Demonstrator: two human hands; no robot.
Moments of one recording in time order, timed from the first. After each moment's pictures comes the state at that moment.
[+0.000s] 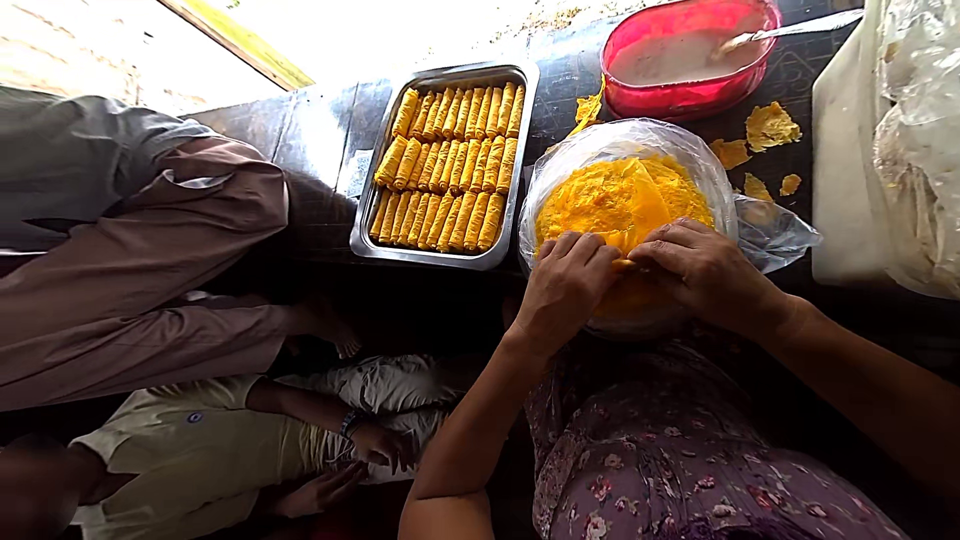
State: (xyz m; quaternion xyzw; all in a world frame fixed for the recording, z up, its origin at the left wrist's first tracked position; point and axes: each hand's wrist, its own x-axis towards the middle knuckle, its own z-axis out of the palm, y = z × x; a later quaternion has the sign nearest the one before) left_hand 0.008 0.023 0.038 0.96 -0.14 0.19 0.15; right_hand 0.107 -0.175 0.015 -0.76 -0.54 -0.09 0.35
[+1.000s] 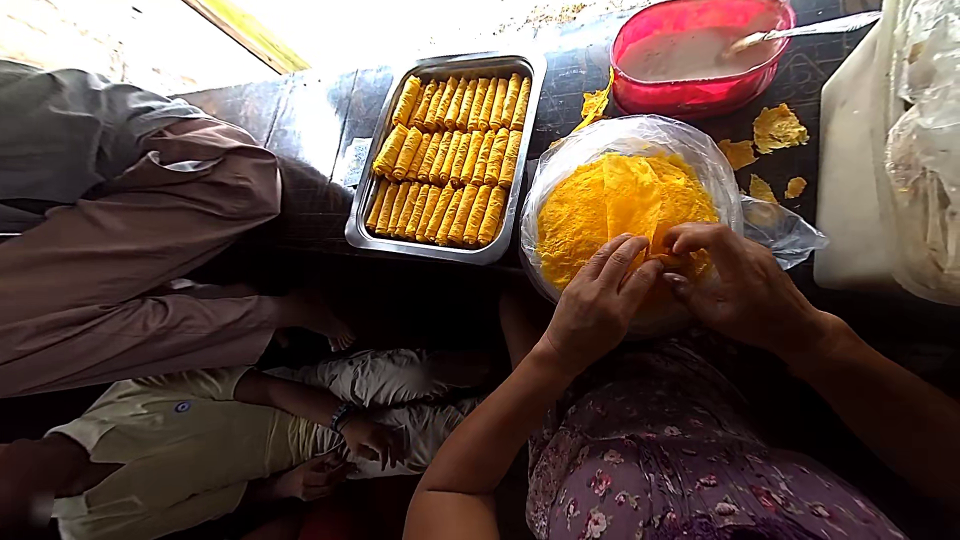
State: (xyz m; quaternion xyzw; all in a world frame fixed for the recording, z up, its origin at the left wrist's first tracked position) left_hand 0.001 -0.012 0.021 0.92 -0.16 0.27 0.22; right_hand 0.097 -0.194 0.025 -0.77 -0.50 -0.09 0.38
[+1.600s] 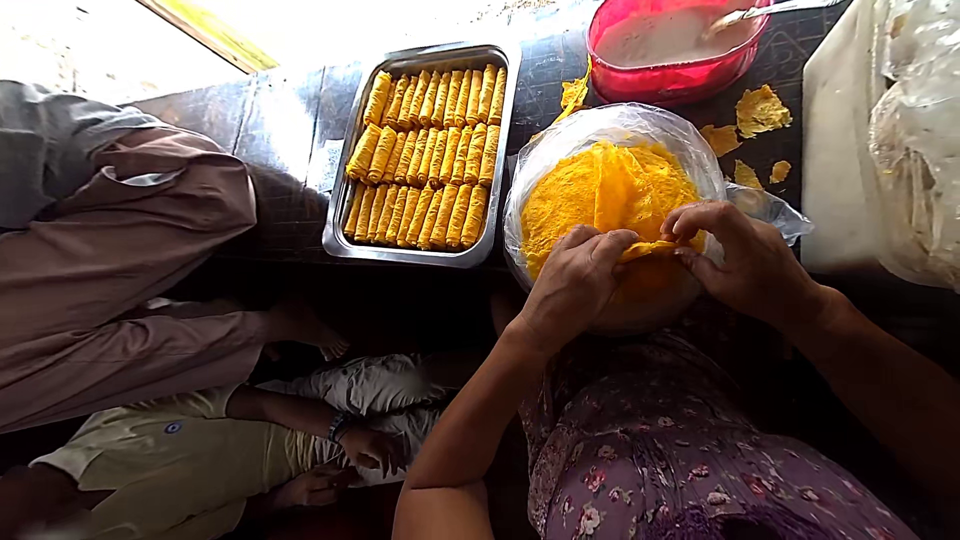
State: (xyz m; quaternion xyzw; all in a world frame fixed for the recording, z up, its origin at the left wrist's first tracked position) left_hand 0.019 0.010 0.037 0.93 -0.17 0.16 0.28; right_hand 0.114 -0.204 0.020 -0.76 -0.50 -0.08 0.42
